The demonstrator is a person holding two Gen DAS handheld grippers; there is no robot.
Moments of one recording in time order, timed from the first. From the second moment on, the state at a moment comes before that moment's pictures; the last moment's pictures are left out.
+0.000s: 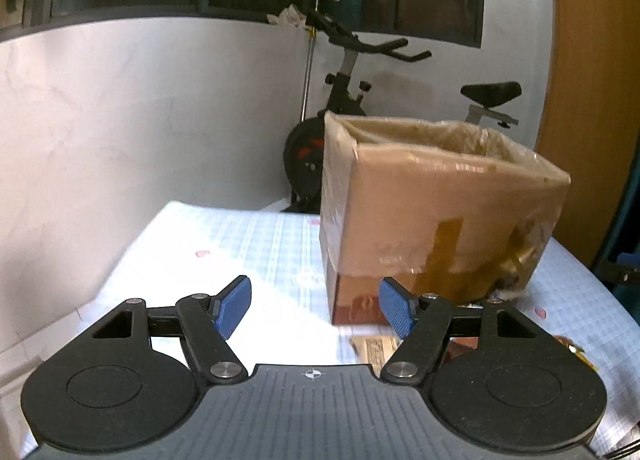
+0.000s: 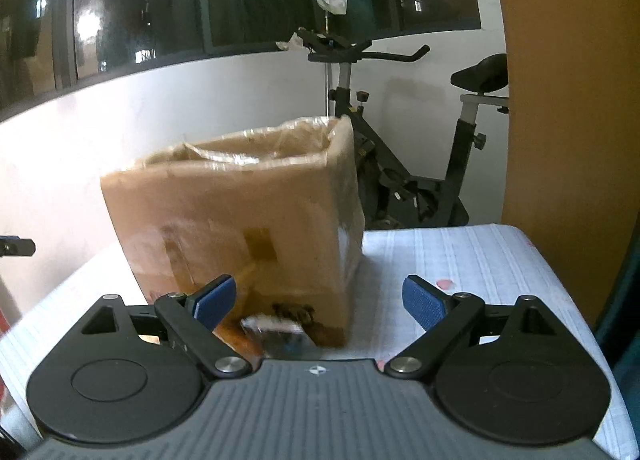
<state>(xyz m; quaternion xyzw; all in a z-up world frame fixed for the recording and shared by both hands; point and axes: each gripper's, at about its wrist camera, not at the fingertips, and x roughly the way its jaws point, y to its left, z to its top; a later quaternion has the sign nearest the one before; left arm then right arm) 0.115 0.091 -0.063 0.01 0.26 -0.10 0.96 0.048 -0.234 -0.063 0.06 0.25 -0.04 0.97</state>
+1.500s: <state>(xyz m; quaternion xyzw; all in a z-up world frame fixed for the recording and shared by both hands) 0.120 0.070 -0.113 0.02 0.32 -0.11 0.94 0.083 -0.252 -0.177 0.03 0.41 0.00 0.91</state>
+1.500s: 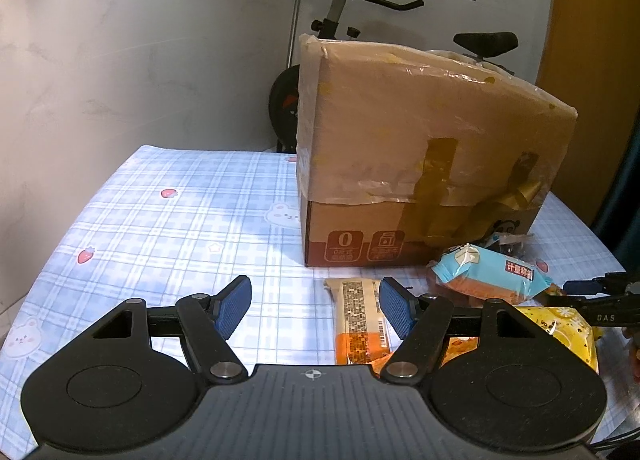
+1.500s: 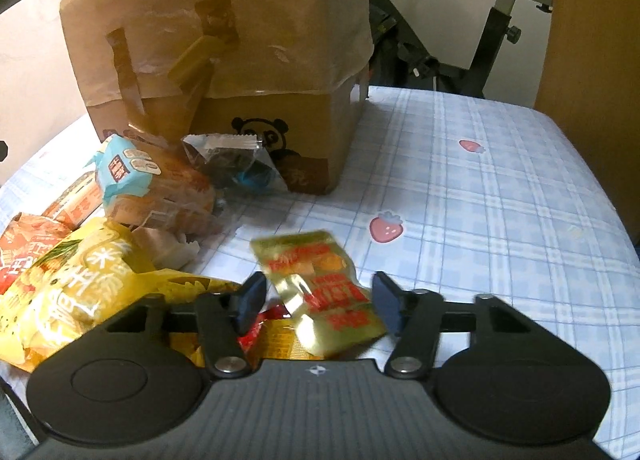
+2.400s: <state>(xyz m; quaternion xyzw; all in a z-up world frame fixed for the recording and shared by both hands) 0.162 0.032 -0.168 0.01 0.38 -0.15 0.91 0.069 -0.254 -0.167 0.08 0.36 -0.02 0.93</state>
